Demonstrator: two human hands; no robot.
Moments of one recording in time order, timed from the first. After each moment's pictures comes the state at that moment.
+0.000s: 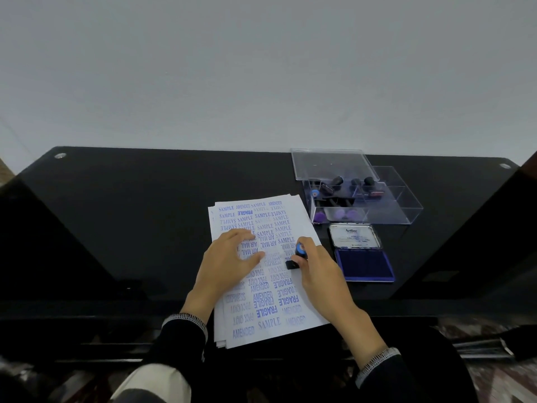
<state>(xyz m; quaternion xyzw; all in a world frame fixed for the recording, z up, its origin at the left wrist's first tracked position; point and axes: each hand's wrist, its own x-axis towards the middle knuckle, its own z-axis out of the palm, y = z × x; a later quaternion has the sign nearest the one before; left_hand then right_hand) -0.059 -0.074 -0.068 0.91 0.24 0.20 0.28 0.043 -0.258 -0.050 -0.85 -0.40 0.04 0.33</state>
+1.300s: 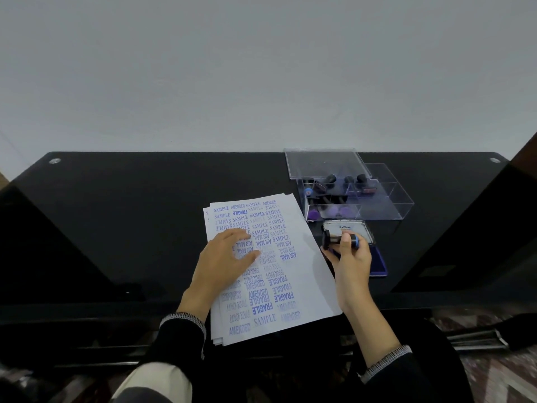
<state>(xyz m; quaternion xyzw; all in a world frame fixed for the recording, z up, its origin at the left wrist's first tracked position) -0.059 -0.076 -0.062 0.91 0.25 0.17 0.28 0.066 -0.272 -0.040 -0.62 0.00 0.09 0.78</state>
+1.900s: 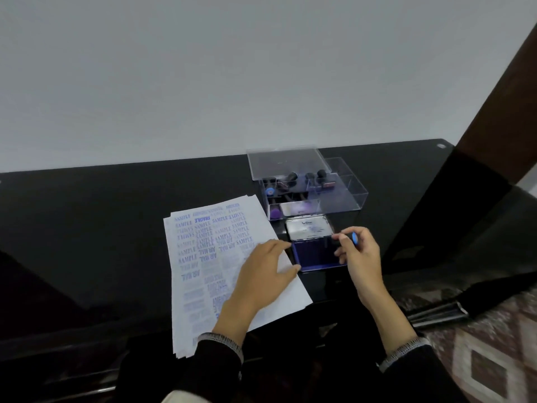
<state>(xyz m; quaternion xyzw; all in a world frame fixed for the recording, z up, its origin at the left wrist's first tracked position) 0.005 -0.190 -0.056 0.93 0.10 0.12 0.32 0.106 -0.355 -0.036 -0.74 -0.08 0.02 0.67</state>
